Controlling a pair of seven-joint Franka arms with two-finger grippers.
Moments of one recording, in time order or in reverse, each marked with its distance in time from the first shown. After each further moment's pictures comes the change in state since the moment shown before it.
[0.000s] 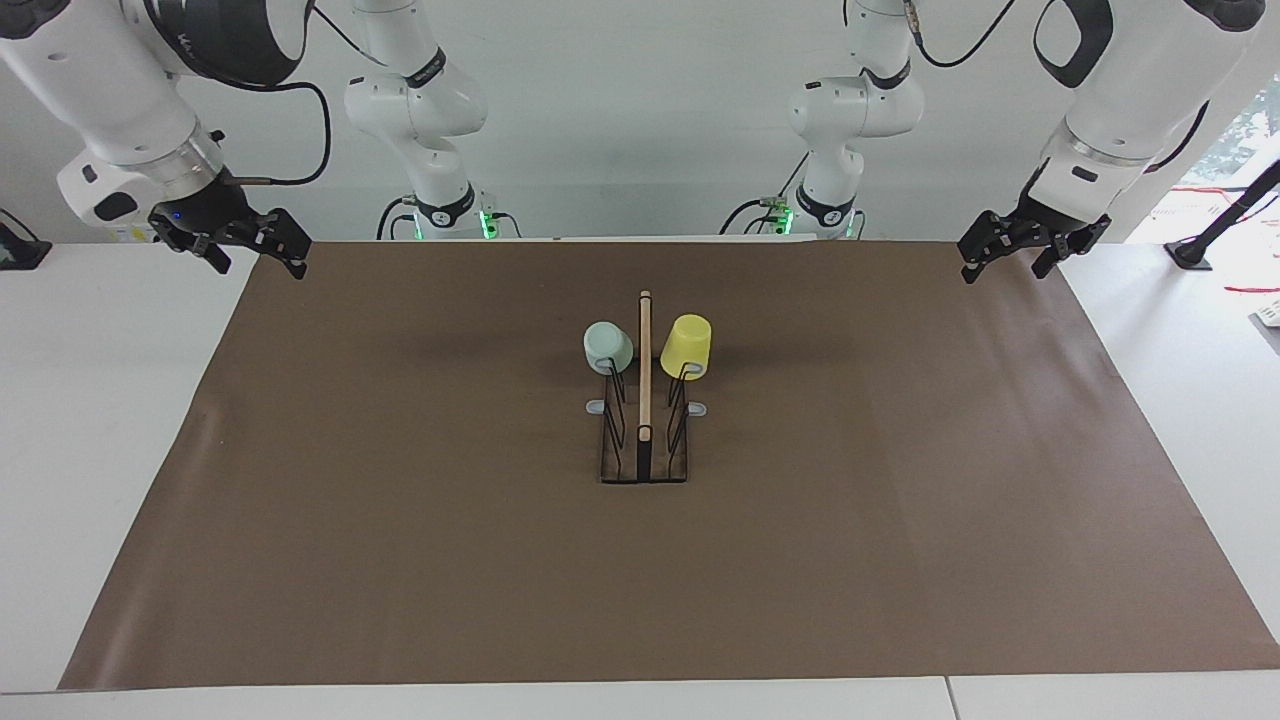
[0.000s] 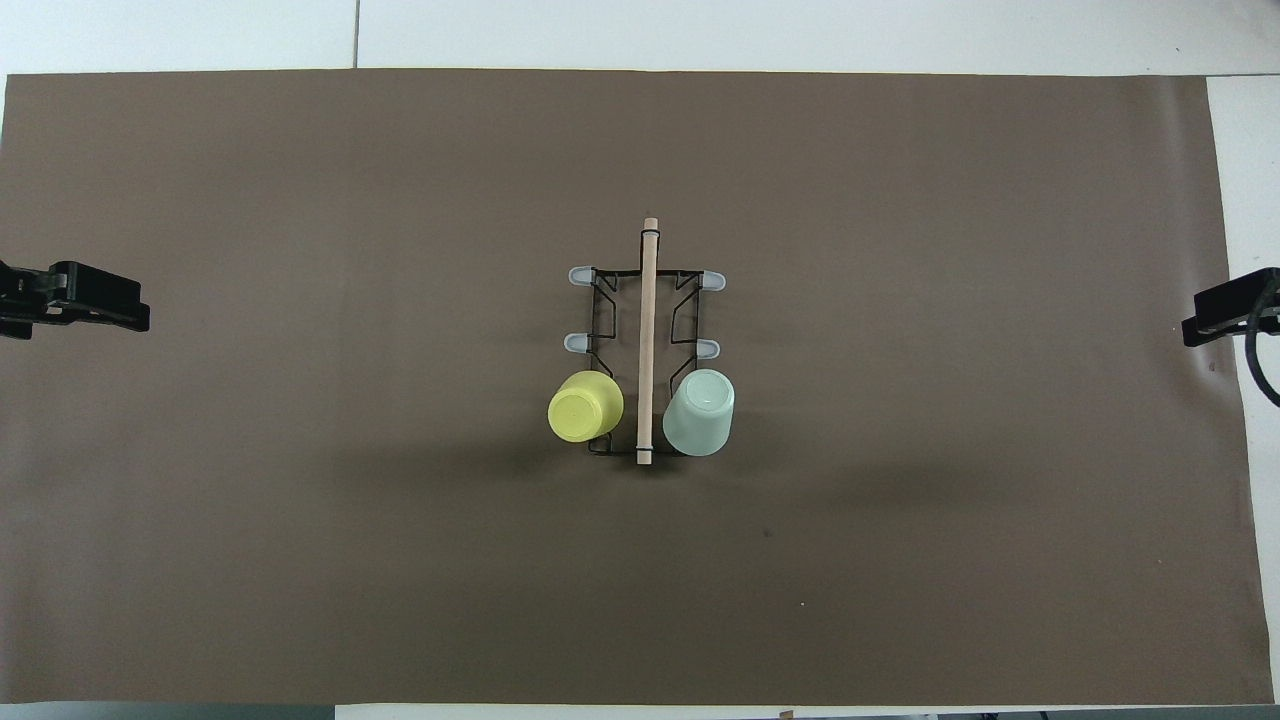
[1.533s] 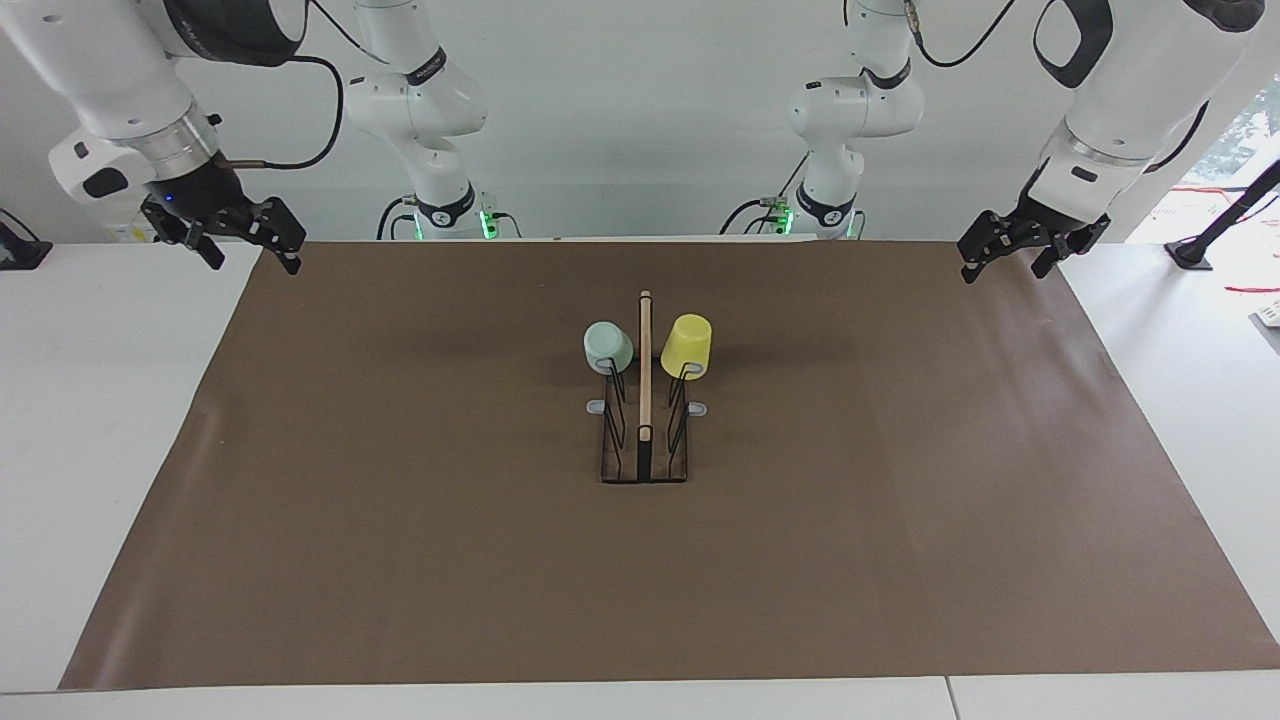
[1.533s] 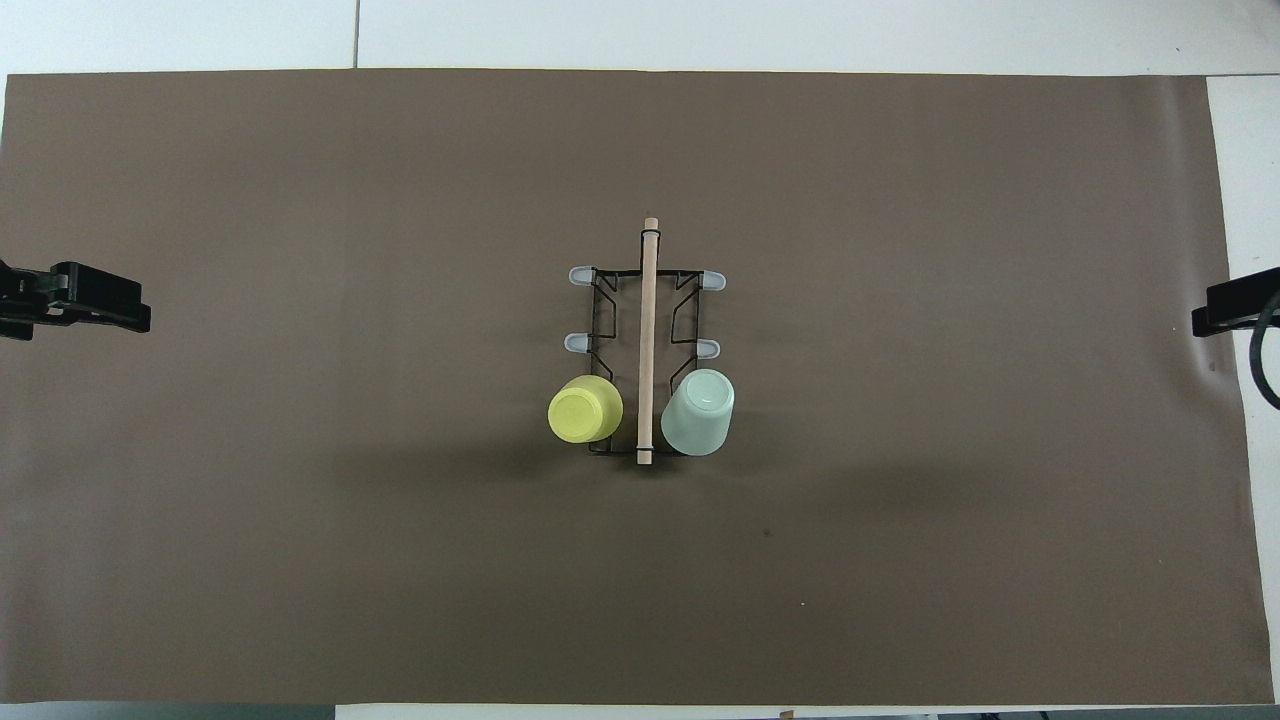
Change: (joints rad) left arm 0.000 -0.001 0.000 -0.001 0.000 -0.001 0.000; right arm 0.011 -0.051 -0.003 -0.043 0.002 0.077 0.001
